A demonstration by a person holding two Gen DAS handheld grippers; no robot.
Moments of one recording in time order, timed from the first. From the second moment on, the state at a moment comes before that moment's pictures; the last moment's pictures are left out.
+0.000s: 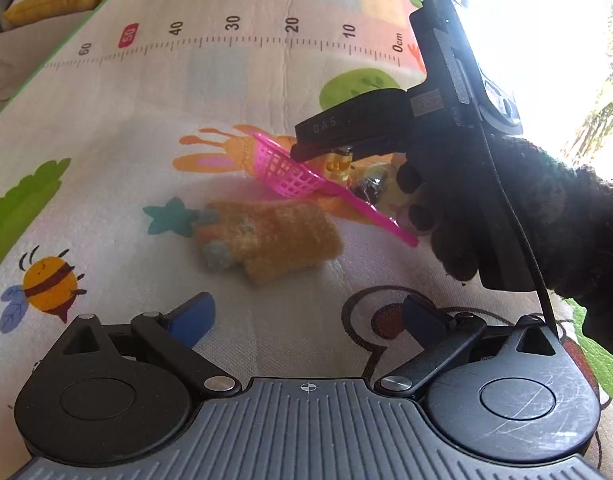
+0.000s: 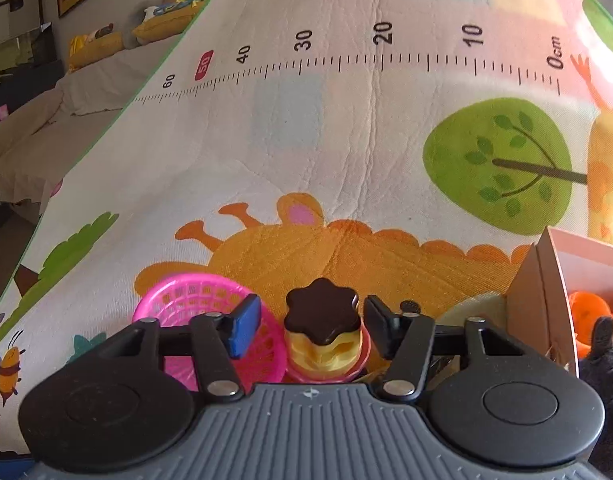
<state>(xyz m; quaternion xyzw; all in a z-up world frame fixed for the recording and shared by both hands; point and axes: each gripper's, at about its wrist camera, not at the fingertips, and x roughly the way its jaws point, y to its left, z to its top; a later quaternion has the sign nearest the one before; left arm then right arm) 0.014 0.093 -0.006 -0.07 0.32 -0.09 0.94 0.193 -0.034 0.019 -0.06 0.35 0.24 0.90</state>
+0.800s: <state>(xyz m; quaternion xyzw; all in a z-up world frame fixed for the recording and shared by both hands) -0.033 0.020 0.004 0.03 0.32 -0.19 0.93 -0.014 -0.196 0.028 -0.04 0.35 0.26 0.90</state>
